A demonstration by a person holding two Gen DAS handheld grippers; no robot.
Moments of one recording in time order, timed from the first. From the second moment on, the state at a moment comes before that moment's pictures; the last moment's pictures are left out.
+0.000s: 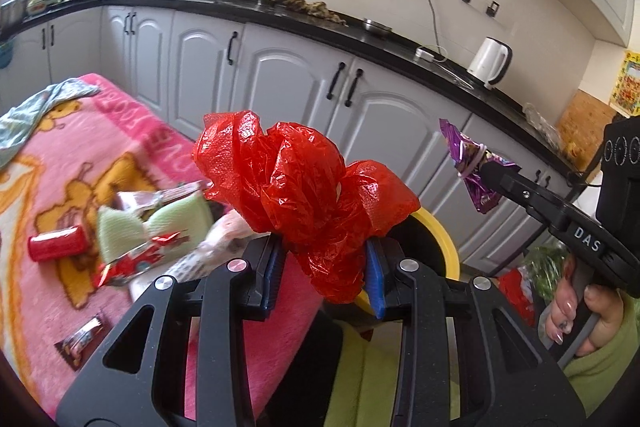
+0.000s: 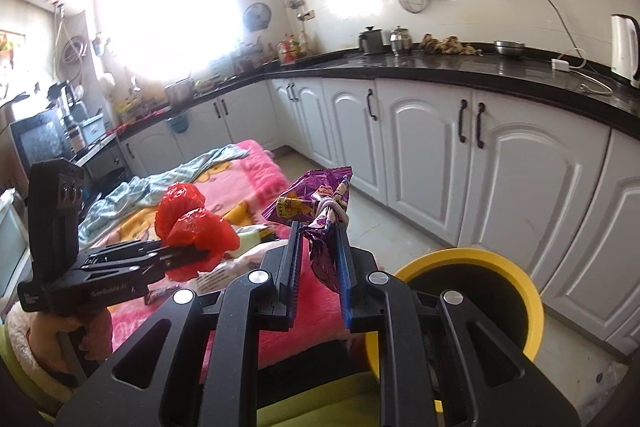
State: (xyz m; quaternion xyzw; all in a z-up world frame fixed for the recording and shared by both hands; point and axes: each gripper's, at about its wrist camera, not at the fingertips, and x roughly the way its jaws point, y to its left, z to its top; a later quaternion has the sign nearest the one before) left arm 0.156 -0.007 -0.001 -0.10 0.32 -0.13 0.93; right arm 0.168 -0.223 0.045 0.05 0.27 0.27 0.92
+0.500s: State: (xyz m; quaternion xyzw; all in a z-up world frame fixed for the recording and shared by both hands) left arm 0.183 -0.068 -0.008 -0.07 0.33 -0.19 0.92; right arm 0.182 -0.286 0.036 0.09 0.26 0.20 0.94
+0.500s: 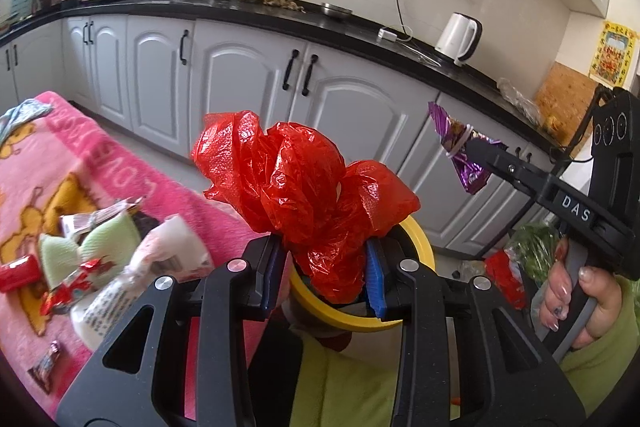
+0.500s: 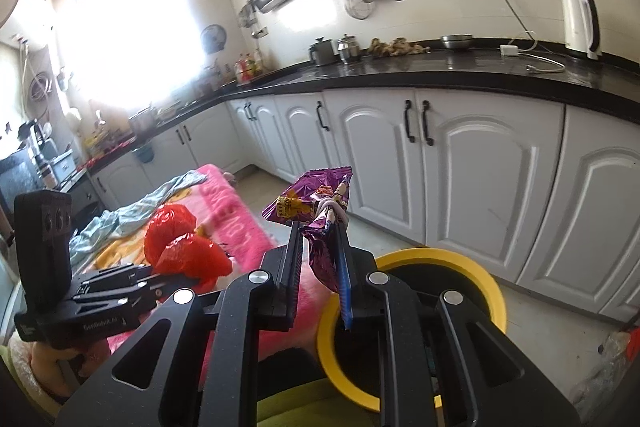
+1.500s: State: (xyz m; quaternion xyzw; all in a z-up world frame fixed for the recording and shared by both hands) left arm 0.233 -0.143 -0.084 -0.03 0.42 -0.24 0.88; right arm 0.216 -0.333 -0.016 0.10 0.32 0.12 0.94
